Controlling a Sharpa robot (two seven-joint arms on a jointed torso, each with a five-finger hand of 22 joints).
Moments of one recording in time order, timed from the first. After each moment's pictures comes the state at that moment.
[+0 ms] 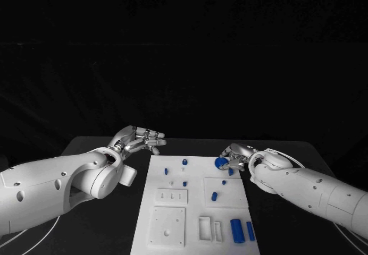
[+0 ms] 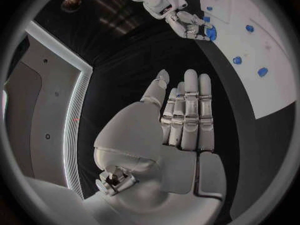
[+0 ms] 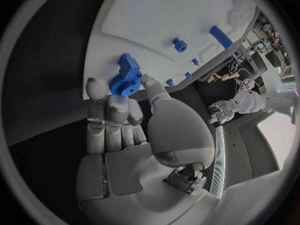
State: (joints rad) left arm 1.46 -0.84 -0.22 1.51 -0.21 -0.41 0.32; left_hand 1.36 0.10 -0.11 -0.27 0.19 1.06 0.13 0.07 0.06 1.21 0.09 0.06 0.06 1.26 0.01 0.55 0.22 0.06 0.96 -0.01 0.66 0.55; right arm 1.16 -0.58 0.10 0.97 -1.47 -0.23 -0.05; right_hand 1.22 -0.03 0.03 -0.16 0.46 0.90 0.11 0.05 0.06 1.33 0.00 1.17 1.27 1.44 -0.07 1.12 0.92 0.08 1.46 -0.09 0.55 1.26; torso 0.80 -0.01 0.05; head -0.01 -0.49
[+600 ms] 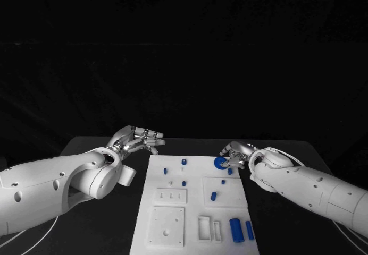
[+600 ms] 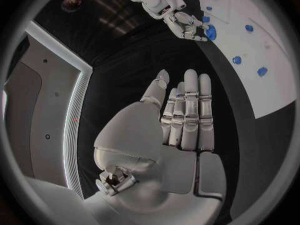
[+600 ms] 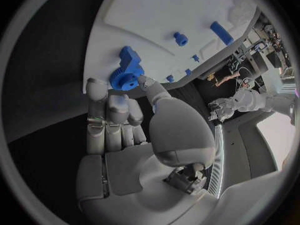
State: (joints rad) left arm 1.46 -0.84 -0.22 1.51 -0.21 -0.41 0.32; left_hand 1.36 0.10 -0.11 -0.27 0.19 1.06 0.13 0.07 0.06 1.21 0.09 0.06 0.06 1.26 0.01 0.55 0.22 0.06 0.96 -0.01 0.66 0.55; right arm 1.16 -0.59 0.11 0.98 -1.47 -0.25 -0.05; right_hand 1.20 -0.05 0.16 -0.20 0.49 0.92 0.12 0.05 0.06 1.33 0.00 1.18 1.27 1.44 -0.07 1.12 0.92 0.08 1.46 -0.09 0.55 1.27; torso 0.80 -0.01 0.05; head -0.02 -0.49
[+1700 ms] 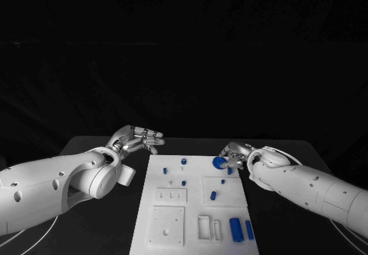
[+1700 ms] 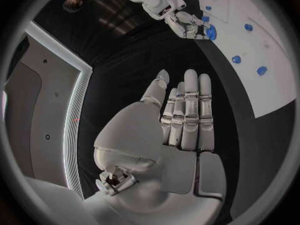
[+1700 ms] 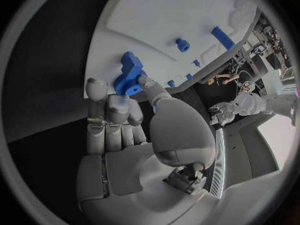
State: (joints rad) left arm 1.46 -0.84 -0.22 1.50 -0.22 -0.40 0.32; left_hand 1.36 0.10 -0.11 -0.27 0.19 1.06 0.13 0.07 0.06 1.21 0.09 0.06 0.06 1.26 0.01 0.55 0.22 0.06 0.96 -0.01 0.66 0.56; right arm 1.16 -0.57 0.12 0.95 -1.50 -0.20 -0.06; right_hand 1.20 -0.05 0.17 -0.21 0.45 0.97 0.11 0.05 0.06 1.33 0.00 1.18 1.28 1.44 -0.07 1.12 0.93 0.08 1.46 -0.09 0.55 1.27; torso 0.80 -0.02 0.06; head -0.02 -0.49
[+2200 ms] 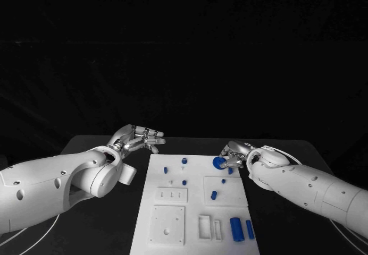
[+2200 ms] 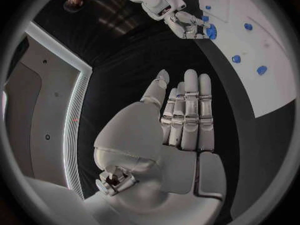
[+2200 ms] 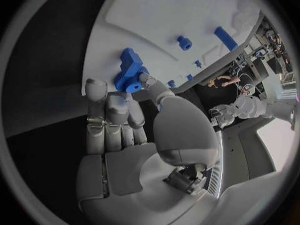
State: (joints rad) left arm 1.46 -0.84 -0.22 1.50 -0.22 -0.40 0.32; left_hand 1.36 0.10 -0.11 -0.27 0.19 1.06 0.13 0.07 0.06 1.21 0.09 0.06 0.06 1.26 0.01 0.55 0.22 0.06 0.96 -0.01 0.66 0.56; right arm 1.16 -0.56 0.12 0.95 -1.54 -0.22 -0.07; right_hand 1.18 -0.06 0.33 -0.22 0.34 1.09 0.10 0.06 0.06 1.34 0.00 1.19 1.28 1.44 -0.07 1.12 0.93 0.08 1.46 -0.09 0.56 1.29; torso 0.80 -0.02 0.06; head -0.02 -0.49
